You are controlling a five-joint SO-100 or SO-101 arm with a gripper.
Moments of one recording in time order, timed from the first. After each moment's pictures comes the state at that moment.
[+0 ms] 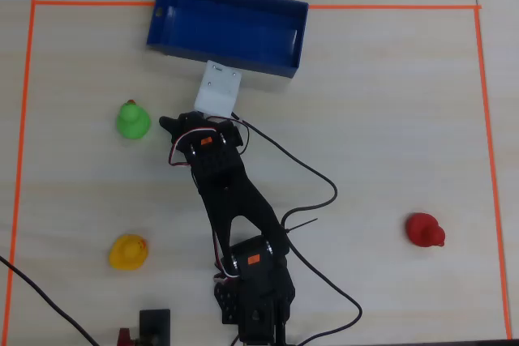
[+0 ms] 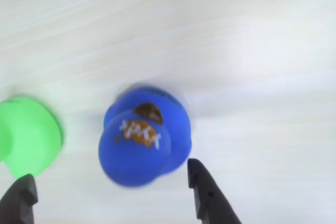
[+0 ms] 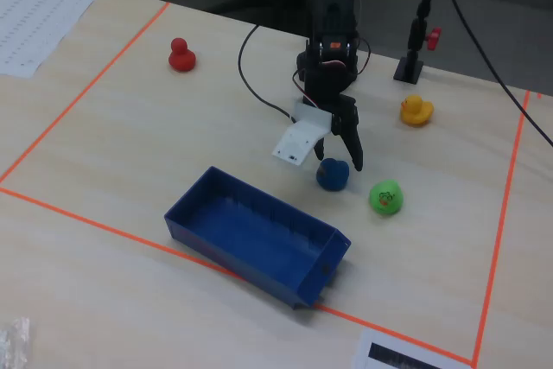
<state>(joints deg) -16.3 103.2 126.4 42.0 -49.6</state>
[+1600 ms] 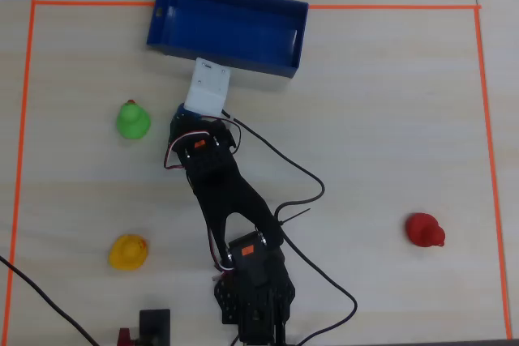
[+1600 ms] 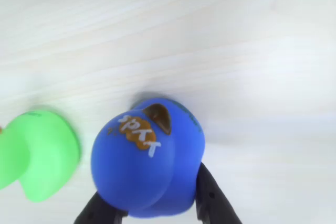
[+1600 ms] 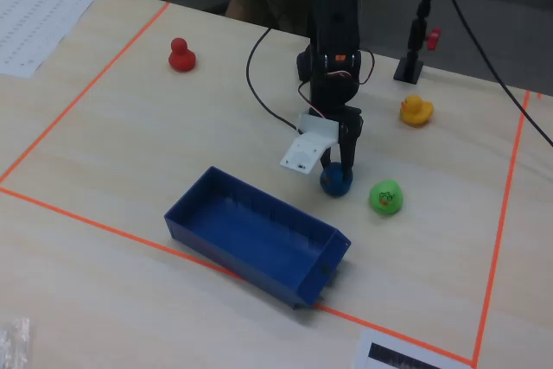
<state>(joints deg) -15.0 98.7 128.1 32.9 -48.0</state>
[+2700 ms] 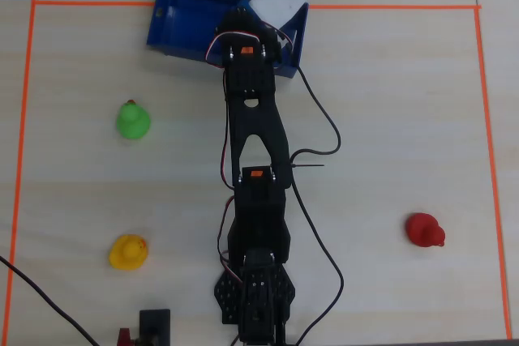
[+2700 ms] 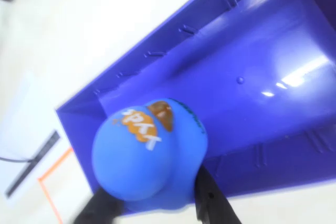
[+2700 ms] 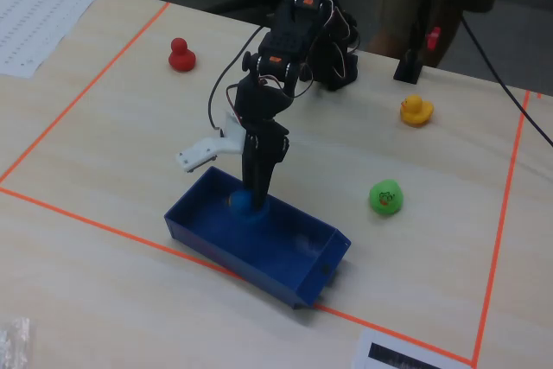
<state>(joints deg) 0.6 64.9 60.0 54.8 -38.4</state>
